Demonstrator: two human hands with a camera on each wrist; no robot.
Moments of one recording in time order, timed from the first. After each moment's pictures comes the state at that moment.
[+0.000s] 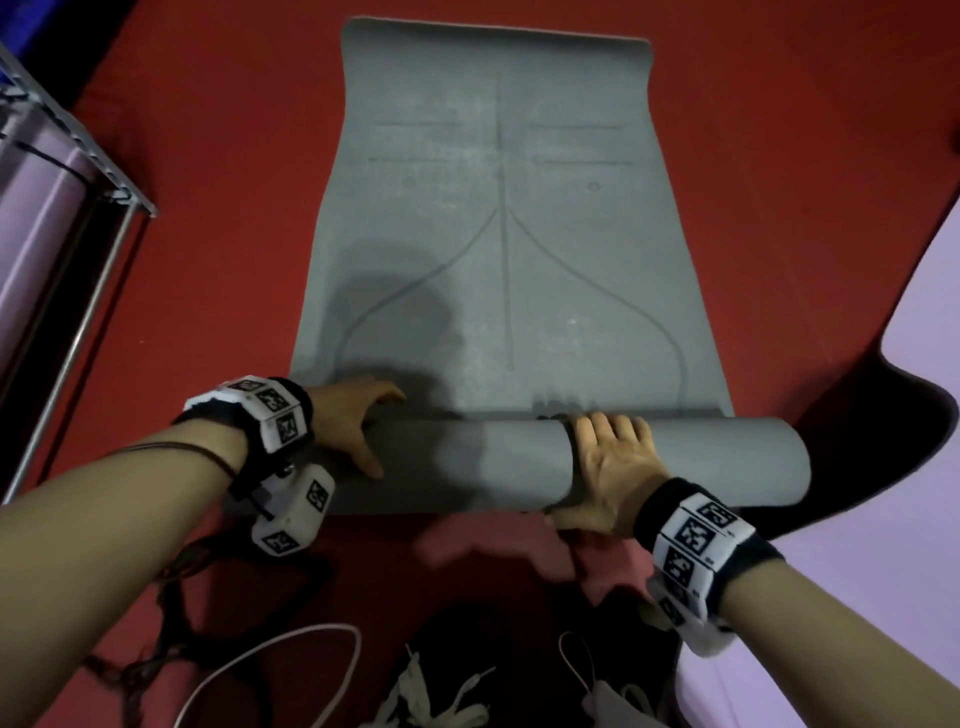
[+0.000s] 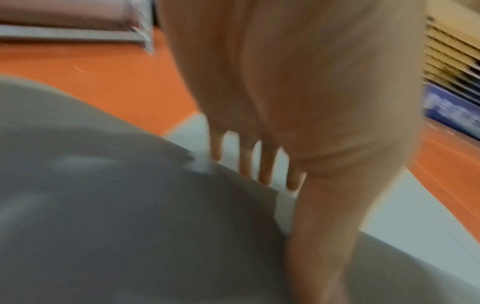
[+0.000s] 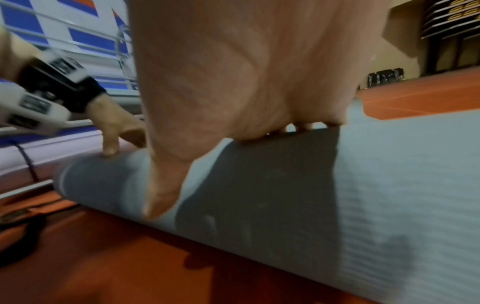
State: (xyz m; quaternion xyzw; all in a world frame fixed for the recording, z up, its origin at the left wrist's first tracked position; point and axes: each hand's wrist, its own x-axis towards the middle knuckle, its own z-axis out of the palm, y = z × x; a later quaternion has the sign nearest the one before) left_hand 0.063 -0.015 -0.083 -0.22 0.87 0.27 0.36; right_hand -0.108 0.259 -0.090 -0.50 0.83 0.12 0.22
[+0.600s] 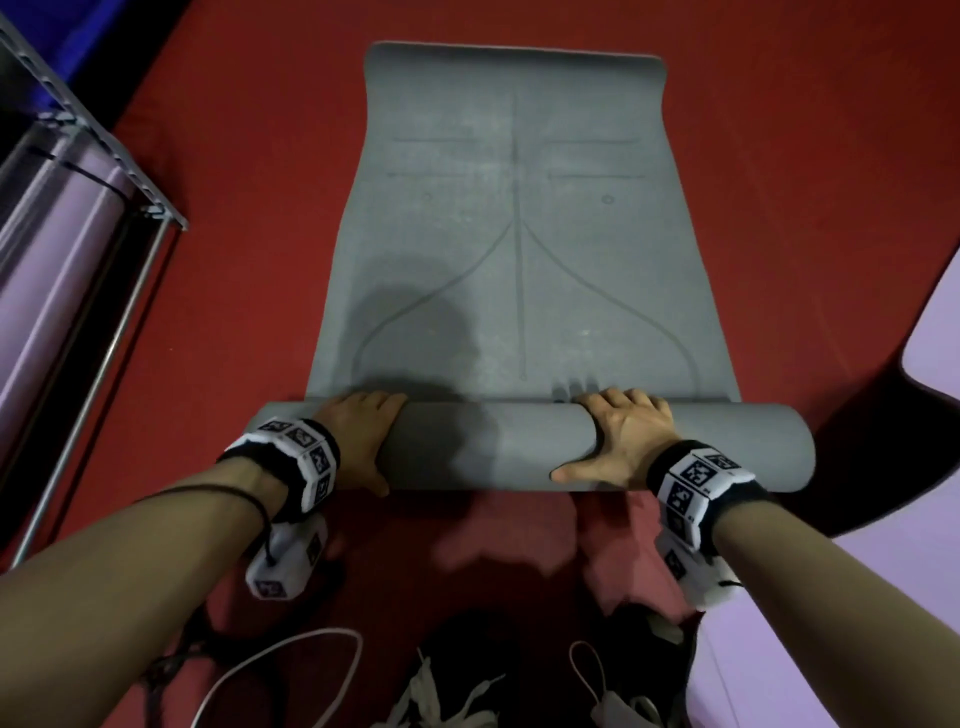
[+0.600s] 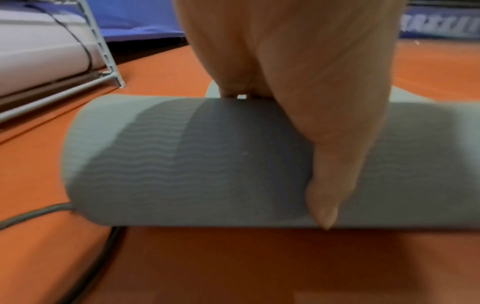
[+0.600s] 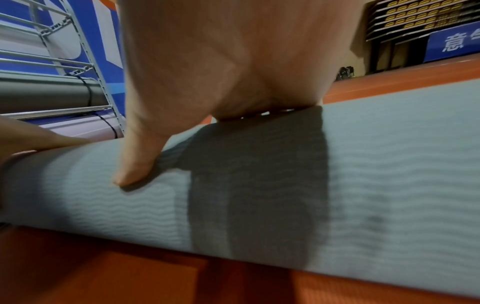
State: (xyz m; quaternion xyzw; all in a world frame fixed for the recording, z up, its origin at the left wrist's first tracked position) left_hand 0.083 0.004 -0.093 -0.21 0.92 0.06 0.31; right_hand -0.150 0.233 -0.097 -0.45 0.85 0.07 0.25
